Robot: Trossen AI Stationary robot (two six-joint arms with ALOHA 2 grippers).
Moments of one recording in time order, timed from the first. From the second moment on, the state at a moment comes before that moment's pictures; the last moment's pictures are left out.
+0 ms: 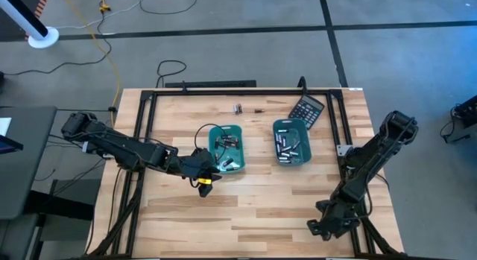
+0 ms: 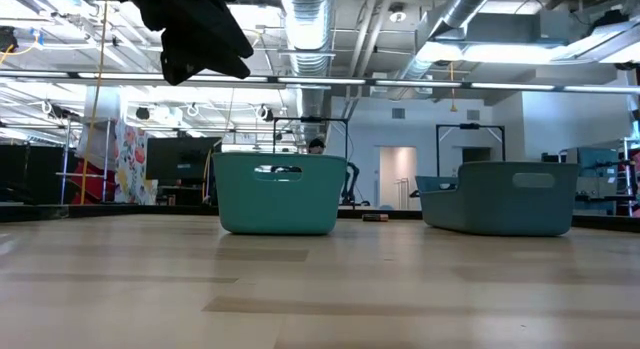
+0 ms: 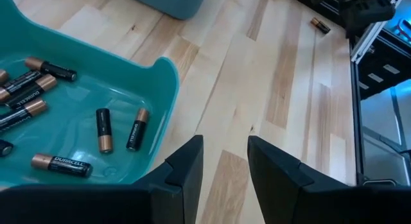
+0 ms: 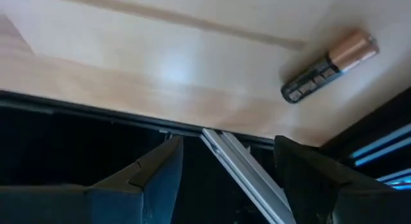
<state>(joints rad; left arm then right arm) -0.31 1.30 0.89 -0.23 -0.28 -0.65 0.93 1.42 0.65 -0.22 -0.39 2.41</state>
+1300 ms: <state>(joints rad) -0.31 1.30 0.89 -0.23 -0.28 -0.67 1.04 1.50 0.60 -0.21 -0.38 2.40</state>
